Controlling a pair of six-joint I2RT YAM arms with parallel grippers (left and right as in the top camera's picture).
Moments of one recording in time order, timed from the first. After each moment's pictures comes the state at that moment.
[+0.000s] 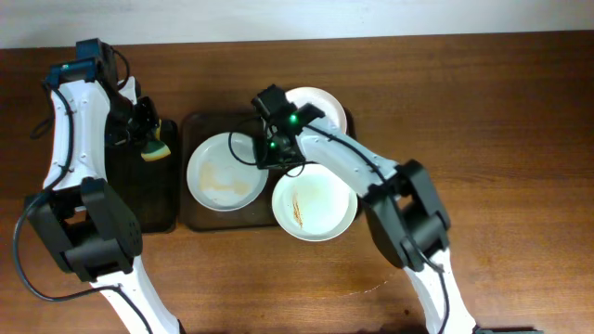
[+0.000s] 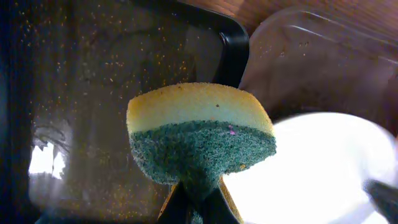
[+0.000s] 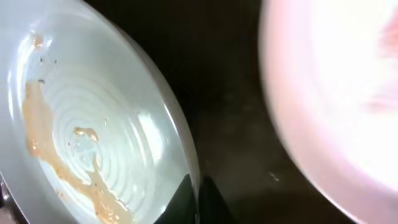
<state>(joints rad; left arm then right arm) 0.21 2.13 1.96 -1.29 0.12 -0.12 0.62 2.28 1.88 -0.80 -0.21 0.46</state>
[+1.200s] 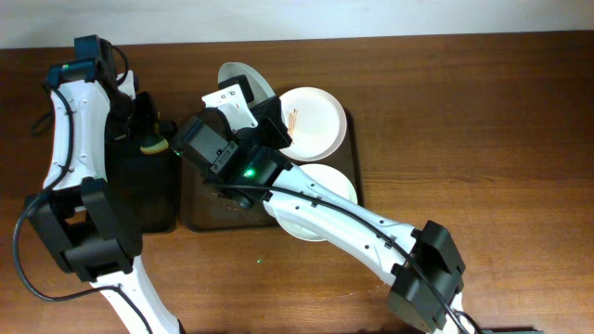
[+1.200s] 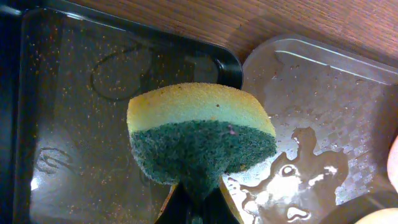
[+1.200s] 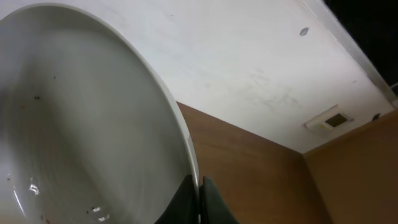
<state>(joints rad) 0.21 2.13 1.96 -1.22 0.12 -0.12 0.96 2.06 1.93 -0.74 1.17 0.18</state>
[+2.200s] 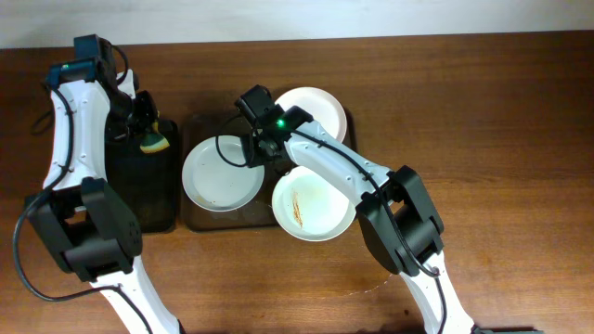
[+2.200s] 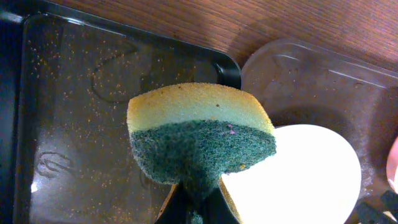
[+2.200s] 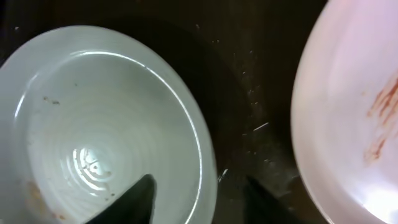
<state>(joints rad) 0.21 2.13 1.96 -1.21 0.12 -0.12 0.68 2.32 1.93 -0.75 -0.09 0.41</state>
